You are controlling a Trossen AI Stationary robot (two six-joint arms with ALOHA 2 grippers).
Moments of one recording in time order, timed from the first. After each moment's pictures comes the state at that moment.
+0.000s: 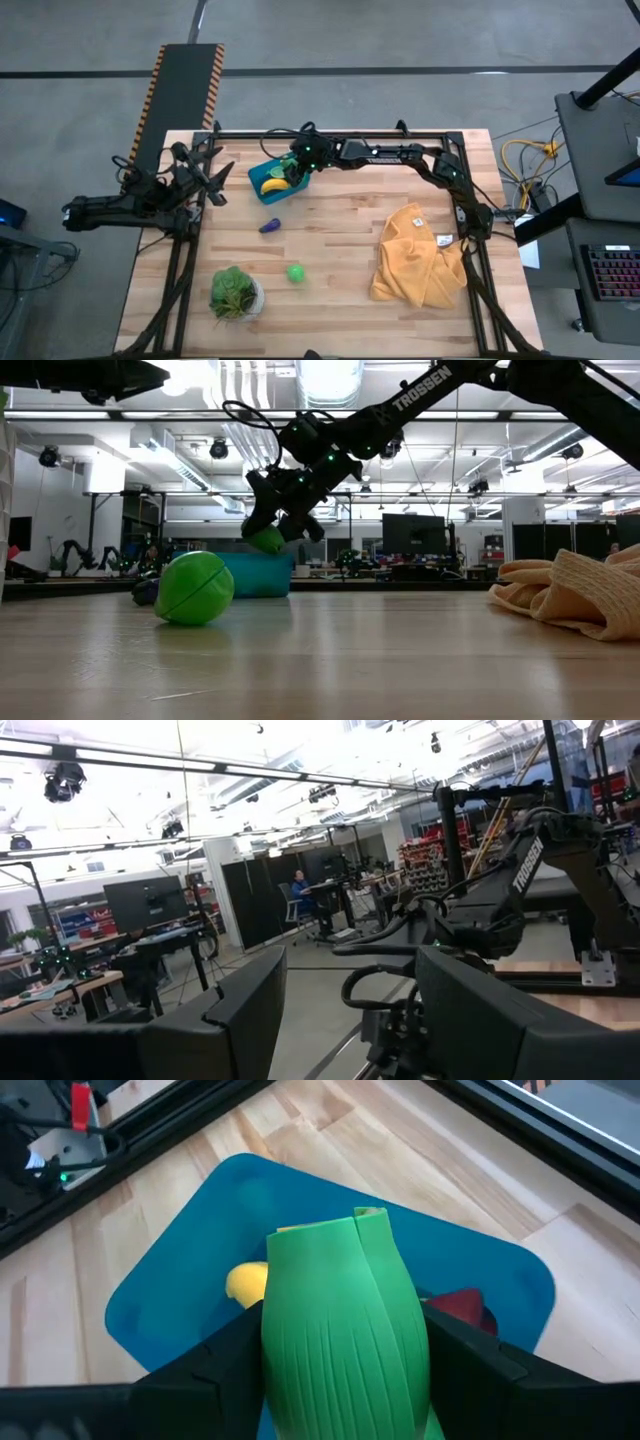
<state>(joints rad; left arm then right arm) 0.02 0.27 0.35 0.20 -0.58 0.43 -0.33 2.24 1.76 -0.17 -0.08 0.32</state>
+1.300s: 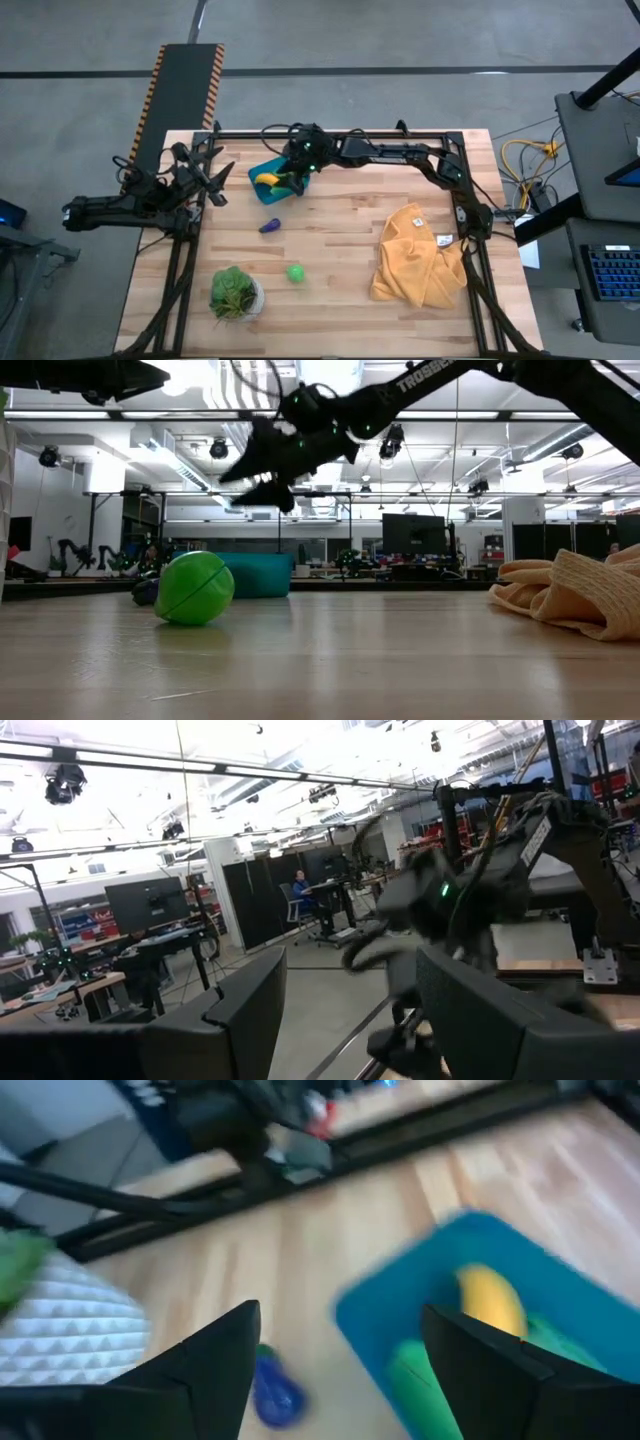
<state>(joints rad) 0.02 0.27 0.34 0.20 -0.58 0.44 -0.30 2.20 1.81 -0.14 -0.47 0.15</state>
